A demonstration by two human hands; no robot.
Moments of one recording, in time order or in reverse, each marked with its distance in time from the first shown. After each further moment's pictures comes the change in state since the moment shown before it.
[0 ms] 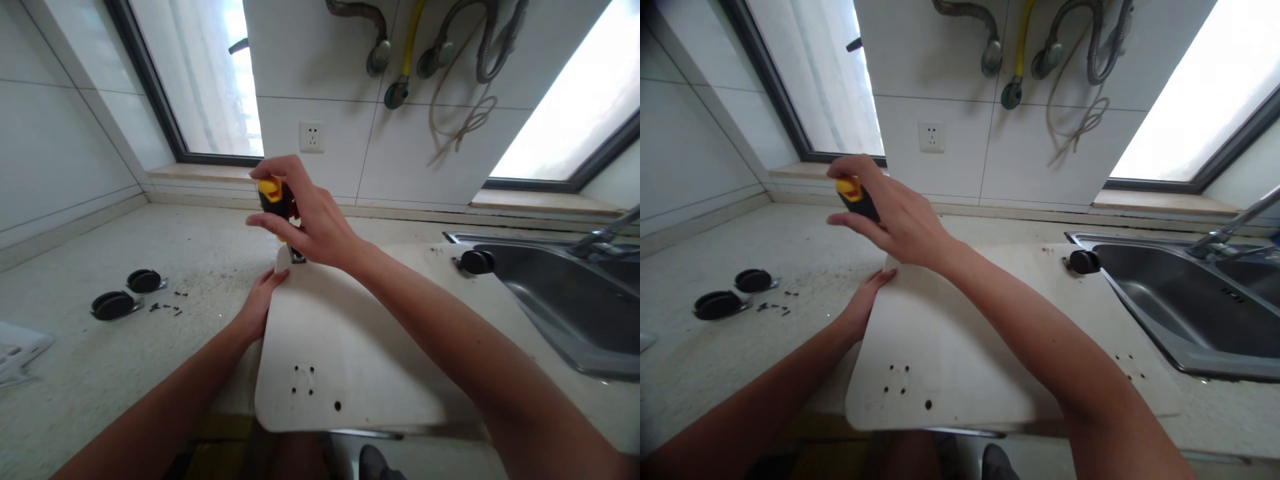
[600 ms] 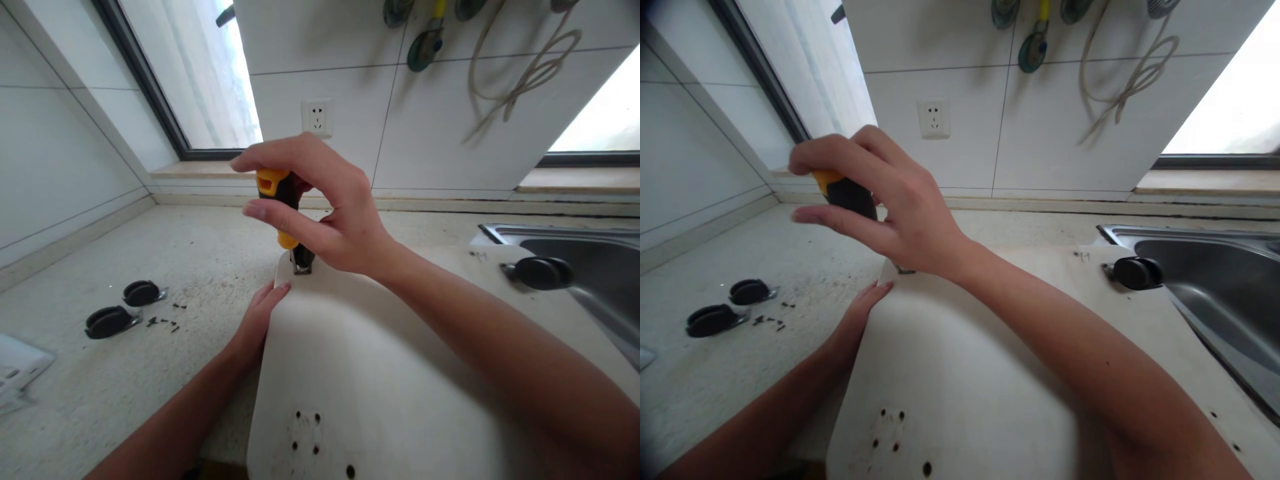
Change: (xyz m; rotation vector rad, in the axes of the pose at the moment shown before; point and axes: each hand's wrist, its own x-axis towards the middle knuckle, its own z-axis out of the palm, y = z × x) left_hand -0.007 0.008 0.001 0.209 0.052 -0.005; right_hand -0.002 0.027 -0.011 0.178 0.187 -0.105
